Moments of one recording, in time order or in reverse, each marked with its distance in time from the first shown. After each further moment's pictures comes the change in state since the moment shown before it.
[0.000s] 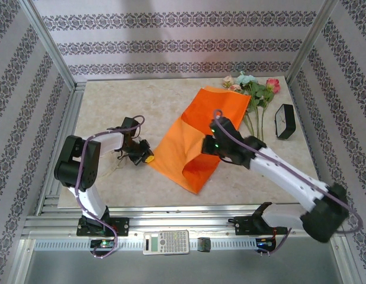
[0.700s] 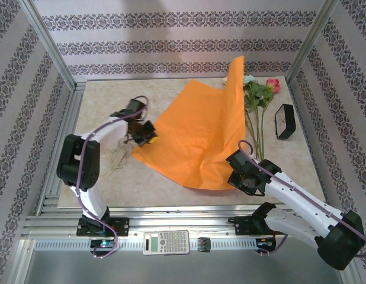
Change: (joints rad) left arm -0.112 0.001 0.257 -0.055 -0.153 -0.092; right arm -0.040 -0.248 -0.319 -0.393 0.060 0.375
